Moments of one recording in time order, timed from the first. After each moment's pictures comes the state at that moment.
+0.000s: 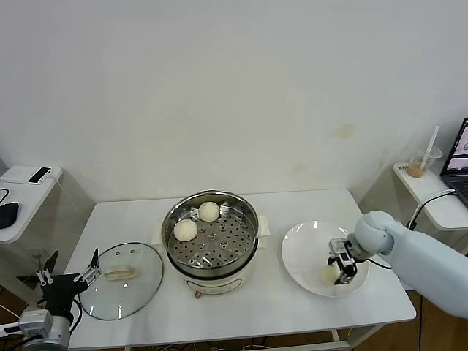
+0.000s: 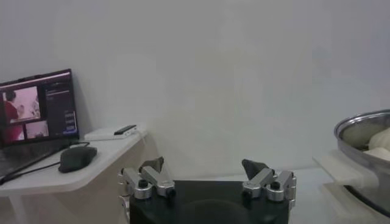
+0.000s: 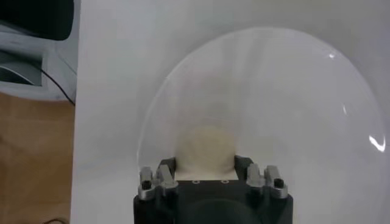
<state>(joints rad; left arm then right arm) 1.67 -1.22 -0.86 -2.14 -0.30 0.17 -0.13 -0.24 0.62 -0.57 1.47 -0.25 -0.29 -1.17</state>
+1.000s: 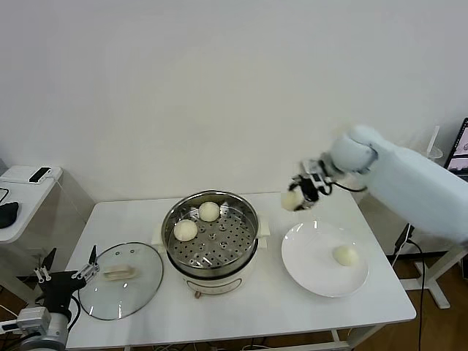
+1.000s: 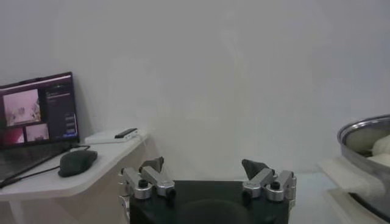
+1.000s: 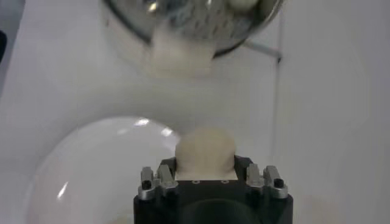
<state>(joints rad) 1.66 -1.22 -0.87 -2.14 -0.31 0.17 -0.14 0.32 0.89 -0.82 1.43 -0.01 -0.29 -1.16</state>
